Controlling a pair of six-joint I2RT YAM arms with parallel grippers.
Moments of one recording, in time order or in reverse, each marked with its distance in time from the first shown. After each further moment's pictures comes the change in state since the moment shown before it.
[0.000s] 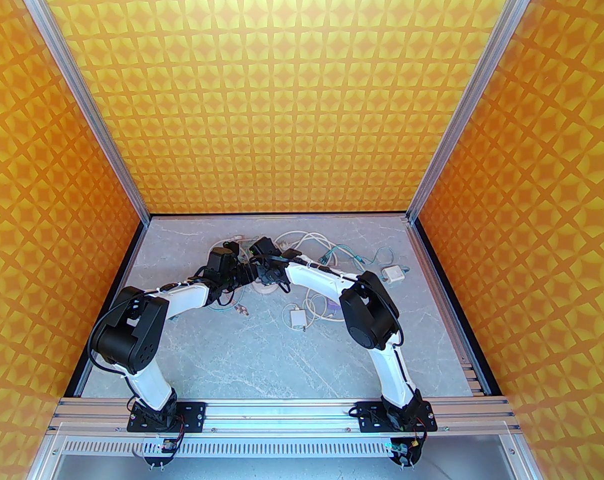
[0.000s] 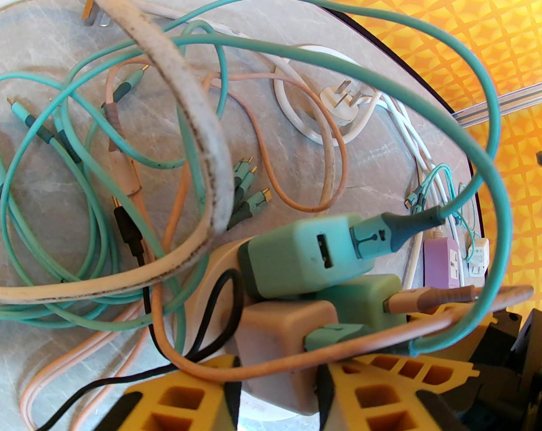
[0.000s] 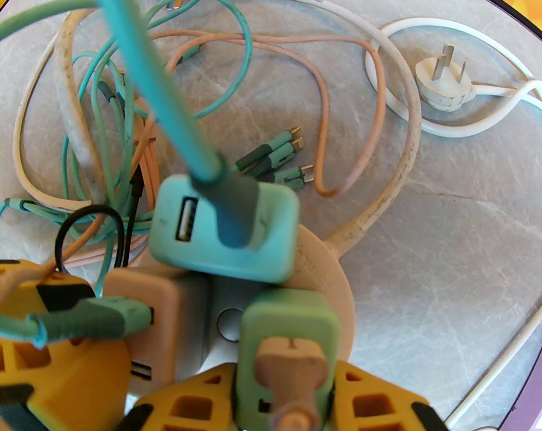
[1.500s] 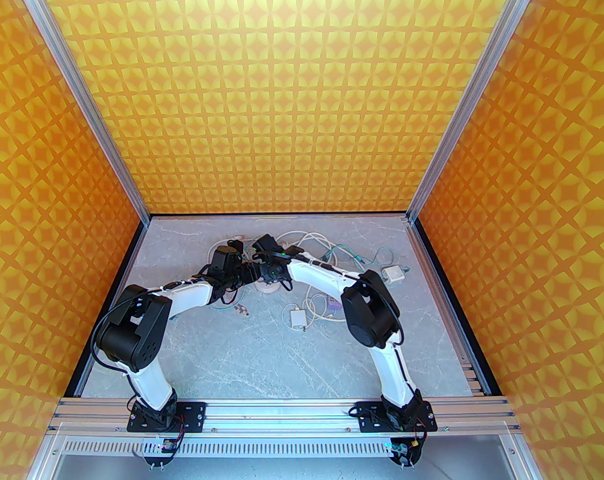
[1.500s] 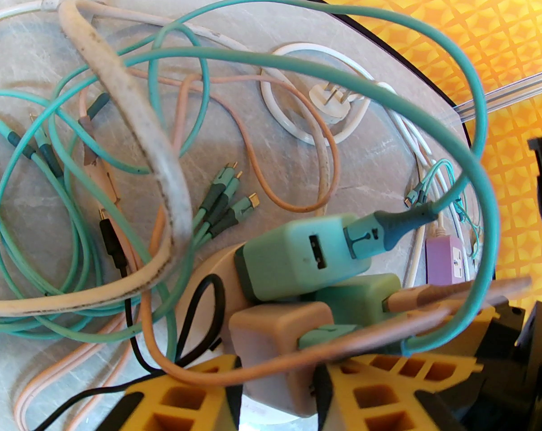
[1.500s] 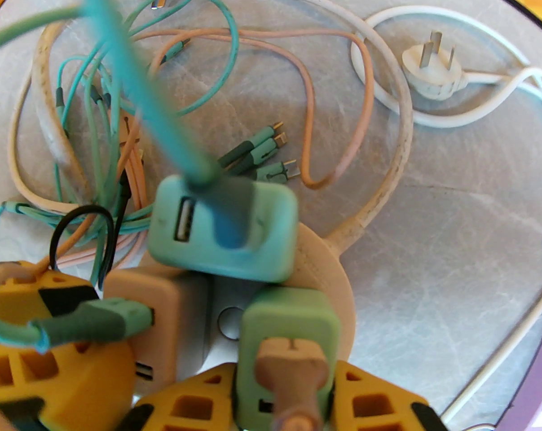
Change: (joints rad) left arm -0.027 0.023 0.039 -0.022 -0.031 0.023; right arm -0.005 0.016 0.051 -0.066 0.017 -0.002
